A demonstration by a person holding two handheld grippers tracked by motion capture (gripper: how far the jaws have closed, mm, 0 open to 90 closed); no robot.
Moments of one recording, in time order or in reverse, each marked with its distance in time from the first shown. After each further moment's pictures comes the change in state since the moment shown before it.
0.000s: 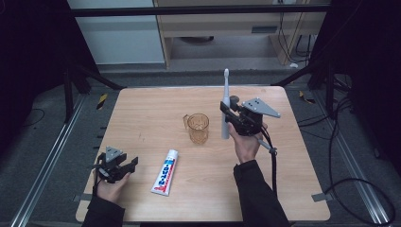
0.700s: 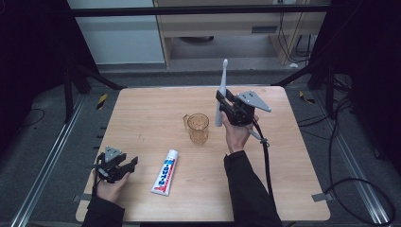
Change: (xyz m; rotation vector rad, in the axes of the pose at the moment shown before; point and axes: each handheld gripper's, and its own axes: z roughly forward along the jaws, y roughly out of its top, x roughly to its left) left arm 0.001 0.000 -0.001 -0.006 0.002 -0.003; right arm -0.003 -0.002 0.040 -0.094 -0.053 0.030
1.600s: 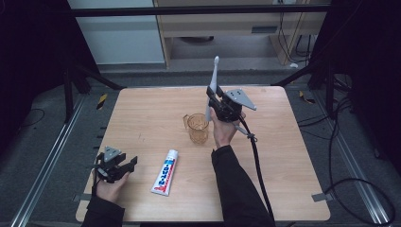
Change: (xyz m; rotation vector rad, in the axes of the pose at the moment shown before) left arm 0.002 0.000 -0.001 -0.004 -0.004 -0.011; right arm 0.017 -0.014 0.033 -0.055 -0.019 0.029
